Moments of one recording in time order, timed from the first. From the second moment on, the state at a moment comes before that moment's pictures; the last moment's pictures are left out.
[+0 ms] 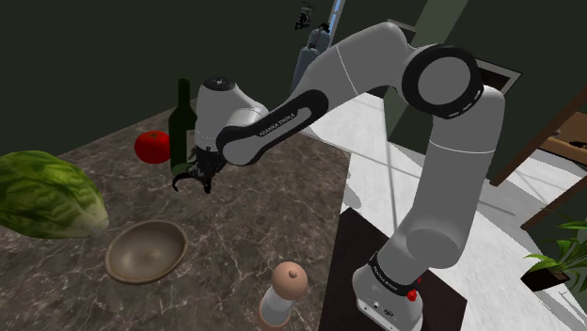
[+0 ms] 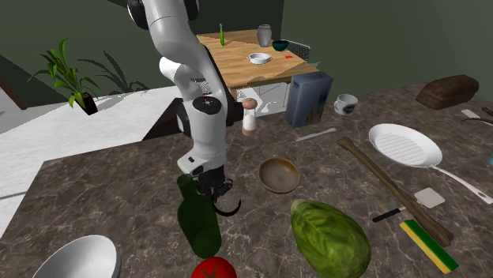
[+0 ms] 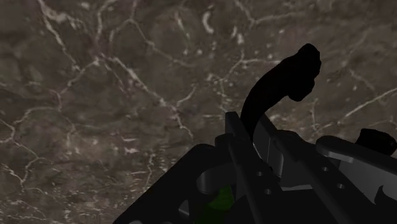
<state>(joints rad) 0.12 0.35 0.34 -2.05 -0.35 2.48 0.63</state>
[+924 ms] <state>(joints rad) 0.10 0.23 0.37 -2.01 -0.26 2.33 0.56</state>
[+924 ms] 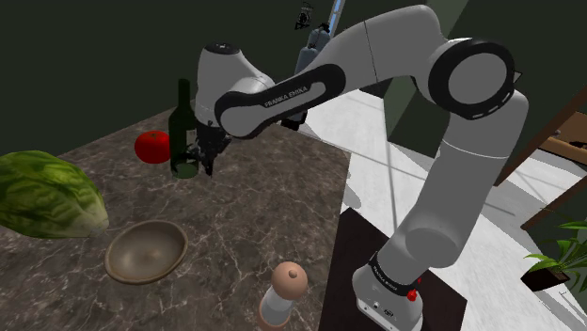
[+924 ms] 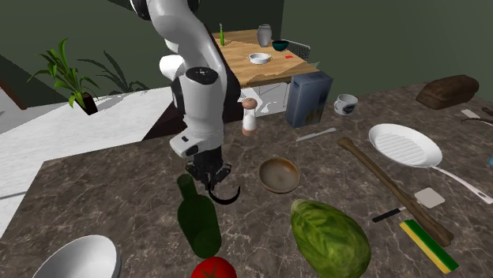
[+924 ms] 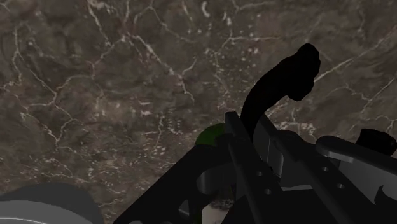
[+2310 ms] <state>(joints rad) 0.34 0.21 0.52 -2.01 -0.31 2.24 0.97</state>
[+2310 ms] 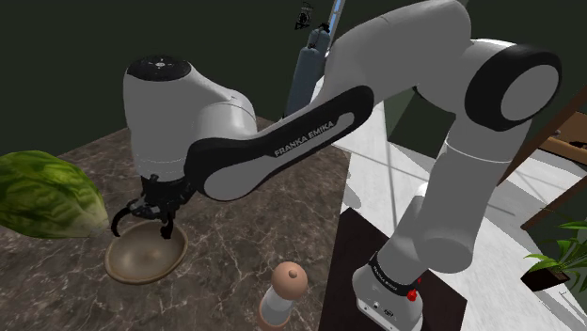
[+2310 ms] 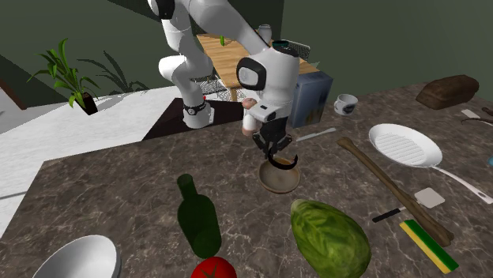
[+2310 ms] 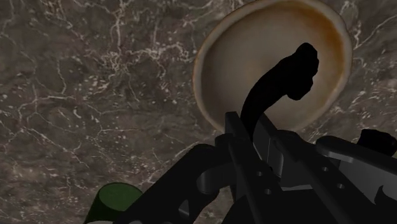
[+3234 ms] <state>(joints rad) 0.37 0.32 0.48 -2.05 -0.42 2.37 1.06</state>
